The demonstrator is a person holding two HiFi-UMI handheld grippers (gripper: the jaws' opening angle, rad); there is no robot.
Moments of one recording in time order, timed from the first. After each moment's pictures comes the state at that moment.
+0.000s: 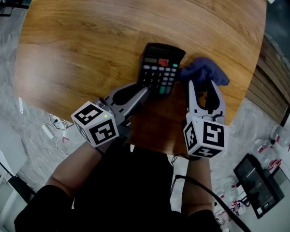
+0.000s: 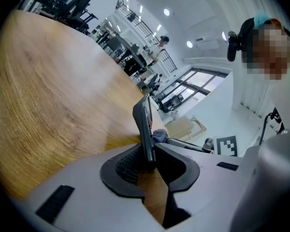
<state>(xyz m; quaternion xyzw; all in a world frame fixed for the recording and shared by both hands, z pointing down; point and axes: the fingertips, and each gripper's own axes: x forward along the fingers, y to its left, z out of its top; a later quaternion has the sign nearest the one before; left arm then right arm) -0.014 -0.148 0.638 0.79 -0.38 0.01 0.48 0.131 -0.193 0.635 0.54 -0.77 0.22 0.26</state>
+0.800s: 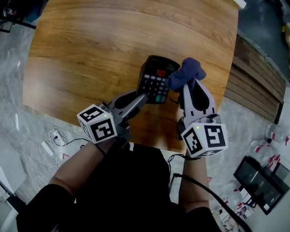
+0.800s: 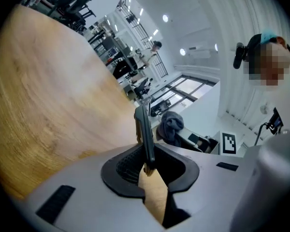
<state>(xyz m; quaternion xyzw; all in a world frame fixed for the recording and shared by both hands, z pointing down) 0.009 -0.141 0.566 0.82 -0.32 -0.05 0.47 0.123 -0.194 0.506 0.52 -0.82 0.20 0.10</state>
